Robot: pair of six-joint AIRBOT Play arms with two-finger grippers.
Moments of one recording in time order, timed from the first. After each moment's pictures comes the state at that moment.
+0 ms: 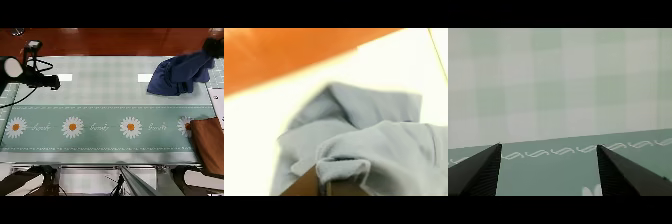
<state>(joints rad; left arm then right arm) -0.11 -1.18 1.17 1.52 -1.07 -1.54 -0.27 -1.40 1.57 -1.24 0.85 1.48</state>
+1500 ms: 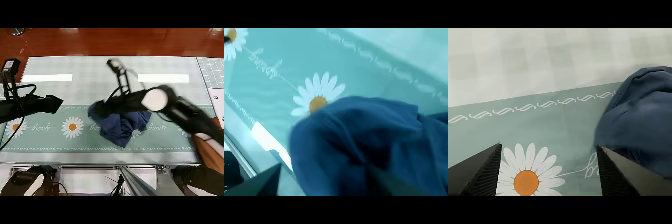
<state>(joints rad) -0.09 -0.66 0.77 1.23 -1.00 -1.45 0.75 -1.27 1.12 -0.94 0.76 1.56</state>
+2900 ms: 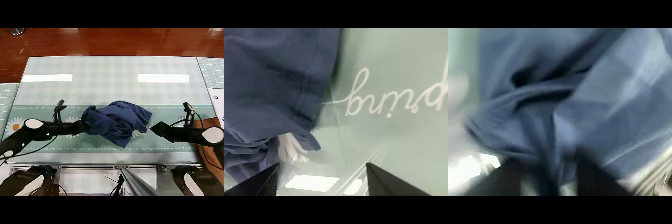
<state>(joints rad) -0.16 -1.06 0.34 0.38 -0.79 -1.00 0.01 -0.68 0.31 -0.91 0.95 1.60</state>
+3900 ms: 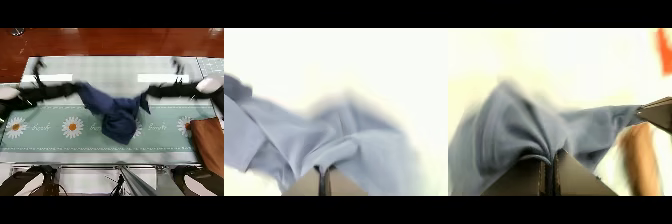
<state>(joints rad) -0.01 -1.03 0.84 0.32 -0.92 -0.95 0.10 -1.12 1.07 -0.81 0.97 1.36</state>
